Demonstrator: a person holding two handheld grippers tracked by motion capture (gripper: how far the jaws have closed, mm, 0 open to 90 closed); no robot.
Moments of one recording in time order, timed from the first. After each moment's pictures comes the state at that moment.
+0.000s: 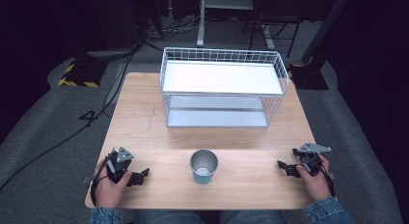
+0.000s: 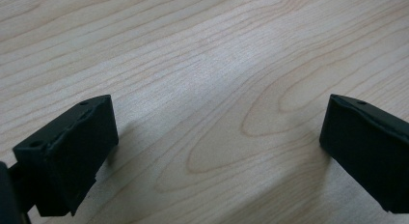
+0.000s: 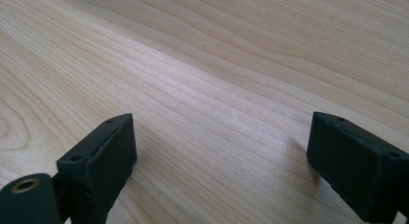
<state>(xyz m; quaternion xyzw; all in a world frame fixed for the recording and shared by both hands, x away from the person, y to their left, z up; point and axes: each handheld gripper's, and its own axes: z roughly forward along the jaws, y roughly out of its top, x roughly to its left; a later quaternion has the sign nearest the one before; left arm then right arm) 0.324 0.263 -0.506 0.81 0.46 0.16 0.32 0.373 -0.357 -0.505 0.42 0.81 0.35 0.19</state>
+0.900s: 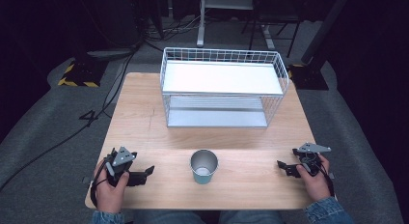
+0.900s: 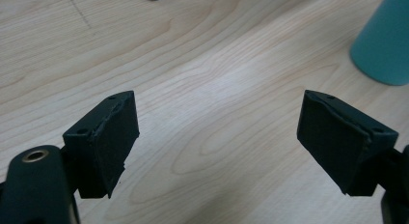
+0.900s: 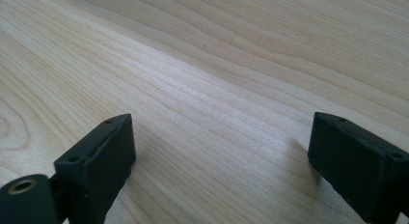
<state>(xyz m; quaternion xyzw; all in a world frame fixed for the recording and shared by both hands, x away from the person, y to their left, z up) 0.302 0.245 -0.467 0.80 0.43 0.16 0.40 0.373 -0.357 -0.505 0.42 0.82 0.35 0.19</state>
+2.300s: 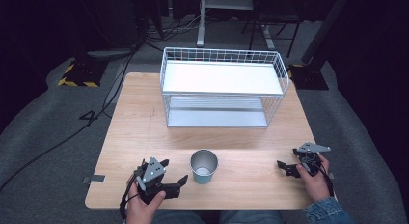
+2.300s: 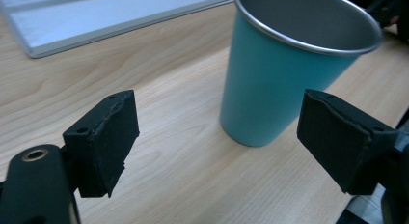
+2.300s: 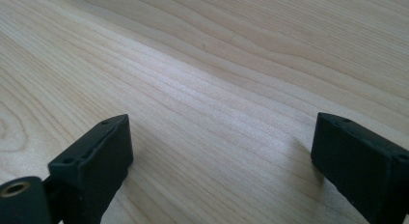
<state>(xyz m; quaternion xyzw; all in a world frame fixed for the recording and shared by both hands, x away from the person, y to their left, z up) 0.267 0.152 -0.455 0.77 0.40 0.15 0.47 0.374 -0.356 -0.505 0.43 0.81 0.35 0.19</state>
